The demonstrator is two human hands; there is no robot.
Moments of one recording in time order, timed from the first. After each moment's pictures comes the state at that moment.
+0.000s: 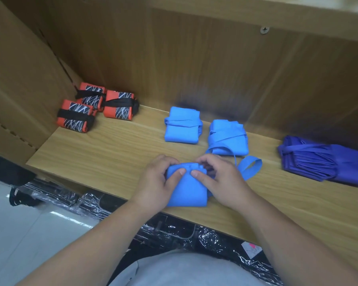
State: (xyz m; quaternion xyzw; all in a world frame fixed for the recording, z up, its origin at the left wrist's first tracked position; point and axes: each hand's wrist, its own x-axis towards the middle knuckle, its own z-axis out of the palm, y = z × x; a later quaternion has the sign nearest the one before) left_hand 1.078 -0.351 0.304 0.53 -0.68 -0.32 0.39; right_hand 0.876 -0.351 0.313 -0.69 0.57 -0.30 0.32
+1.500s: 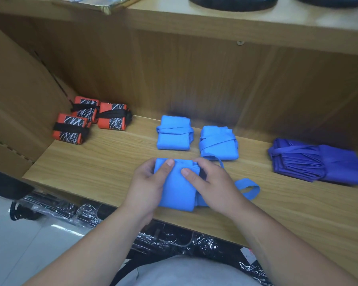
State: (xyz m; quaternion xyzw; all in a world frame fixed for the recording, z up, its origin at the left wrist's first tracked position) left_hand 1.052 -0.341 0.359 0.57 -0.38 -0.57 0.45; right_hand 0.885 -0.341 0.340 -0.65 0.55 -0.35 0.38
